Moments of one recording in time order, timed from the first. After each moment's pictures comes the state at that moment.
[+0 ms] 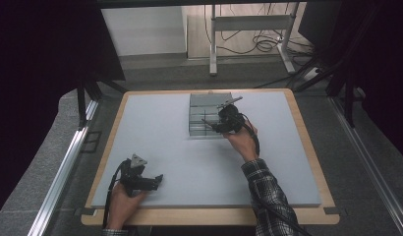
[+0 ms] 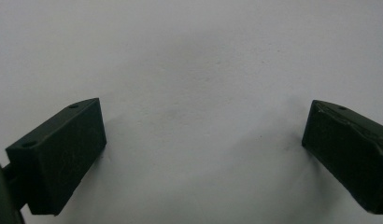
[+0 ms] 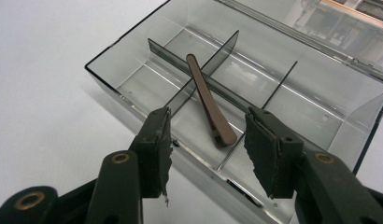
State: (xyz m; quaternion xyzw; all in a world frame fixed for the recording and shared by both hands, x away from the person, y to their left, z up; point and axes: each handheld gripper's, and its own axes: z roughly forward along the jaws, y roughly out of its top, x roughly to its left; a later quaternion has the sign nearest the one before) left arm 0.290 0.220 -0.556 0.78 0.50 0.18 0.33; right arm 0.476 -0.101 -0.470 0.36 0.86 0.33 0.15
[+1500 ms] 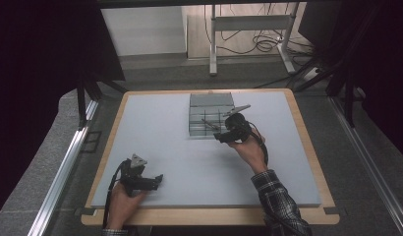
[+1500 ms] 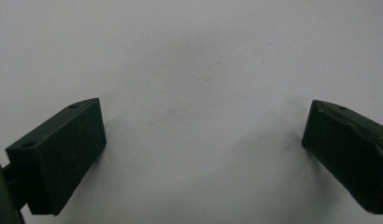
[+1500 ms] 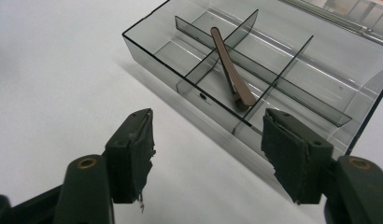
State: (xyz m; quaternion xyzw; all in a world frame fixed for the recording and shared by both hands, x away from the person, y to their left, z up) left arm 0.290 0.220 -0.556 0.78 0.50 0.18 0.33; right arm 0.445 -0.122 -0.470 0.35 0.86 0.34 0.13
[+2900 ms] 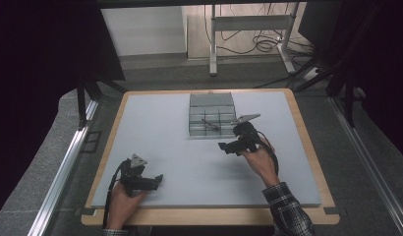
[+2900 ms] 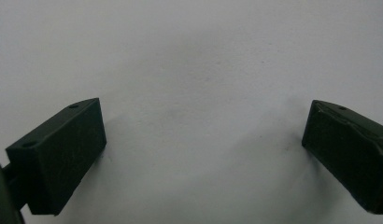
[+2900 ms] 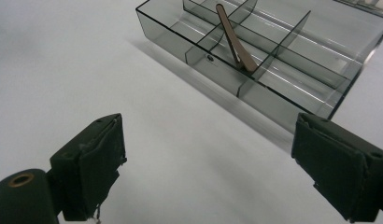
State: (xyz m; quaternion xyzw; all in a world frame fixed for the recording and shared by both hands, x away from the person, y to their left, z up) left arm 0.290 0.220 -0.556 0.78 0.50 0.18 0.33; right arm 0.415 -0.146 -0.473 0.35 0.86 0.36 0.13
